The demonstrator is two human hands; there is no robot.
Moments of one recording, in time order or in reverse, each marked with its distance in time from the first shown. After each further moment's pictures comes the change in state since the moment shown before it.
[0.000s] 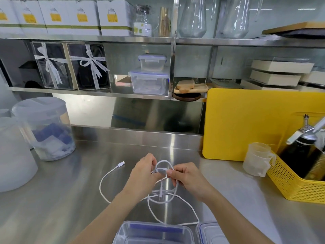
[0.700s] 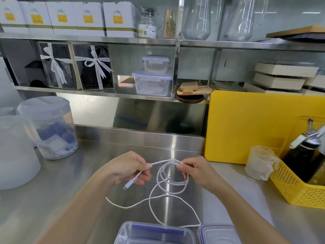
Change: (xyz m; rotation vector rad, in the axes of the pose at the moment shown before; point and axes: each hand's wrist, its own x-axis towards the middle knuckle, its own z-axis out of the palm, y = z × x) left_hand 0.017 -0.003 -0.063 -0.411 -0.418 -0.391; right_hand 0.008 -0.005 -0.026 -0.264 0.024 -0.039
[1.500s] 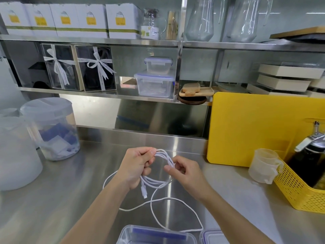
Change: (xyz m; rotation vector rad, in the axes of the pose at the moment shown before) left_hand 0.008 0.003 0.027 -0.451 0.244 0.355; right_hand 0.002 -0.020 0.030 0.116 0.103 -0.165
